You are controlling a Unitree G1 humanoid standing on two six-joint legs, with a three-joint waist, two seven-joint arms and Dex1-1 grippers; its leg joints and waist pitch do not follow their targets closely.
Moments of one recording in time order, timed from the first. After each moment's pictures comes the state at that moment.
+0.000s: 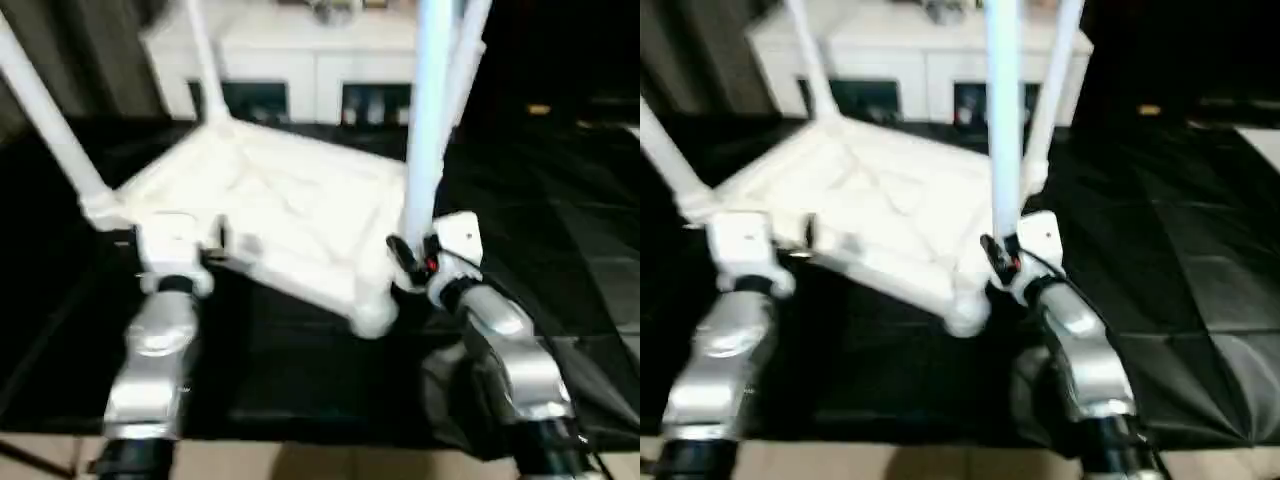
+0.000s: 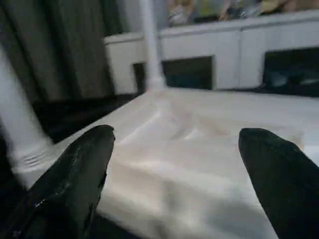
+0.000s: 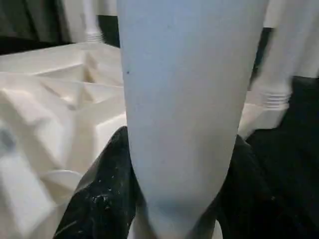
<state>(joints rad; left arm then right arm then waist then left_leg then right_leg) -0.24 0.09 0.07 -0.02 0.00 0.20 0.07 -0.30 -0.15 0.00 0.09 0.07 0.30 0.26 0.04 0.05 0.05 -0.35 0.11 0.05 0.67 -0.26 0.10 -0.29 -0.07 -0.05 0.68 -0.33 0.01</state>
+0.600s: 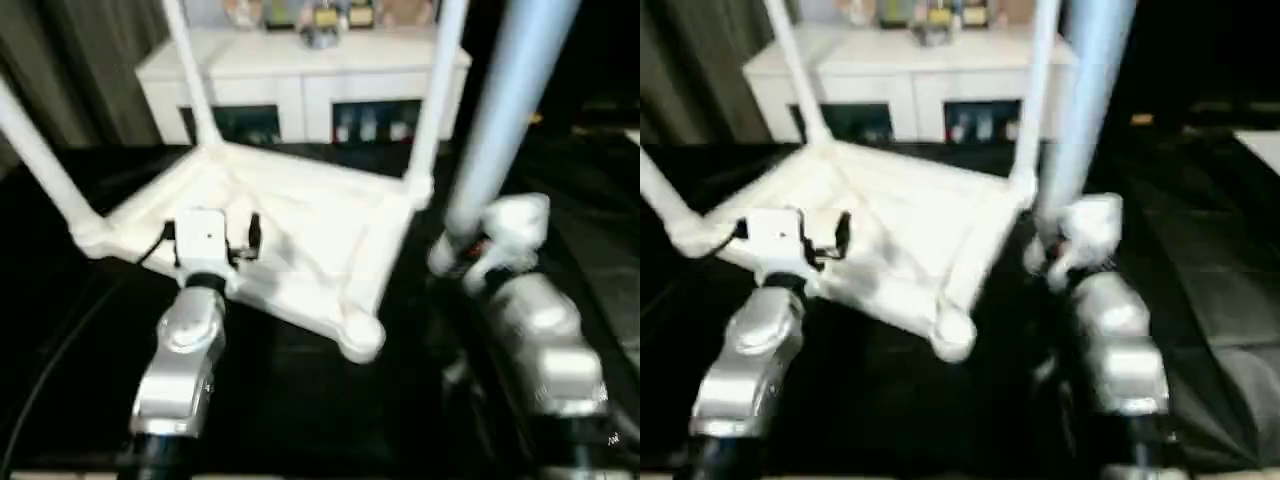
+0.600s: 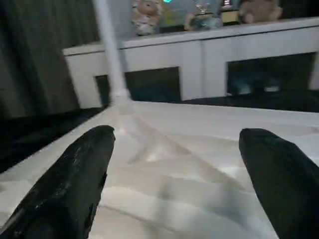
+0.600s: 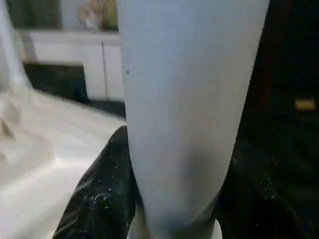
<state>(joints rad) -0.24 0.09 0.04 -0.01 -0.01 0.19 0.02 -0.32 -0.17 -0.12 0.05 0.11 0.22 0.22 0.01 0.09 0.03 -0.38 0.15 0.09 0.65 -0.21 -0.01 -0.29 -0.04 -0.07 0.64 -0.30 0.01</state>
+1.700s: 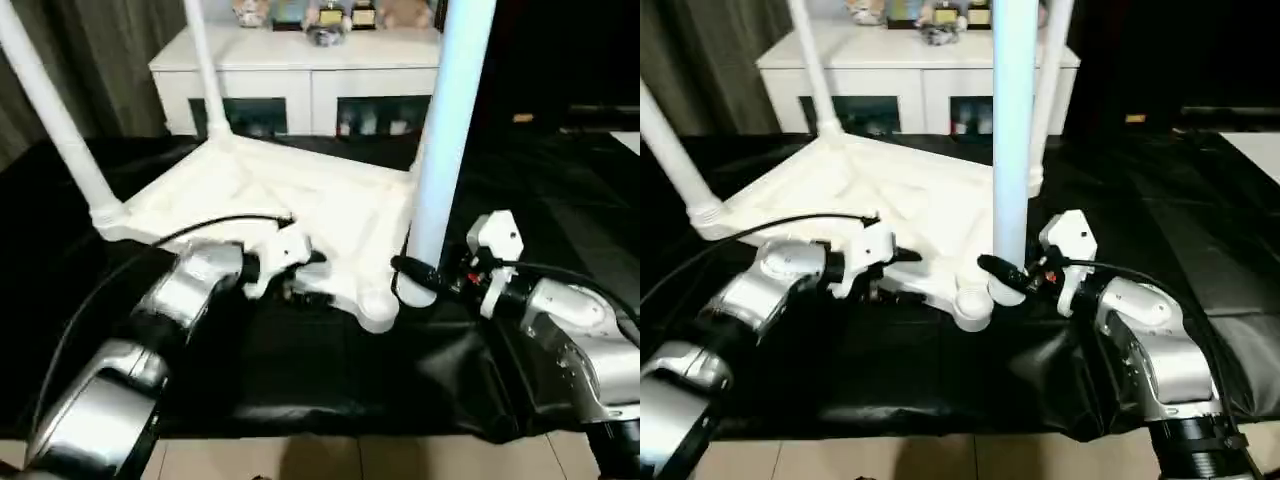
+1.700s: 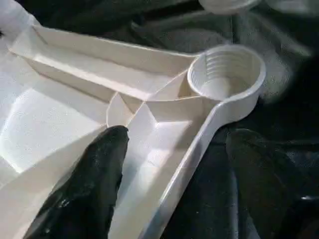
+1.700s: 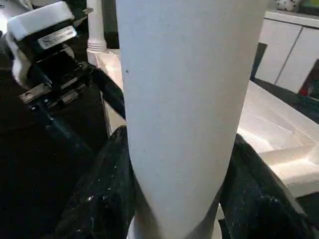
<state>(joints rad) -0.78 0.34 -0.36 0.88 0.04 -0.21 -1.05 -0.26 -0.45 0.01 -0.01 0.30 0.28 0.83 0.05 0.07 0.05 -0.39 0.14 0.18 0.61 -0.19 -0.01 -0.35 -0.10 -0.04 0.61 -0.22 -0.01</state>
